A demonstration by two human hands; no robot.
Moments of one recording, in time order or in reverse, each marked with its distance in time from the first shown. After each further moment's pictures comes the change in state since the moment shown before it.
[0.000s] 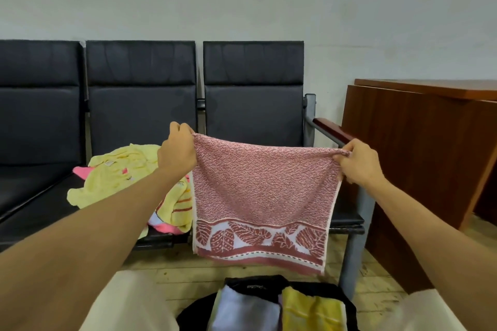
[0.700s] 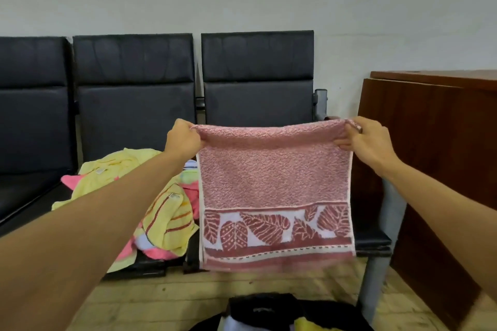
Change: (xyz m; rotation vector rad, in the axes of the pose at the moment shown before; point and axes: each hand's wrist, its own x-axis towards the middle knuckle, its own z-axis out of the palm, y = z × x) left_hand 0.094 -0.010 0.055 -0.586 -0.152 -0.303; right_hand 0.104 -0.001 0.031 0.202 0.024 -0.113
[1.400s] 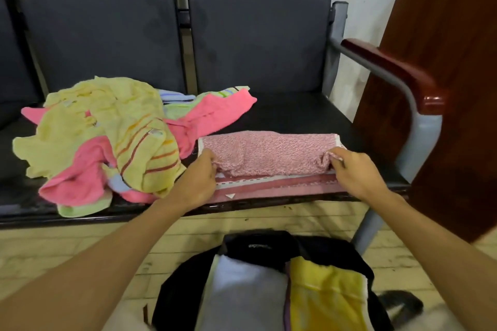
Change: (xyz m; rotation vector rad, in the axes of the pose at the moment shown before) left_hand -0.103 -0.148 0.094 0.400 -0.417 0.145; right_hand -0.089 0.152 0.089 -0.564 -0.322 -0.043
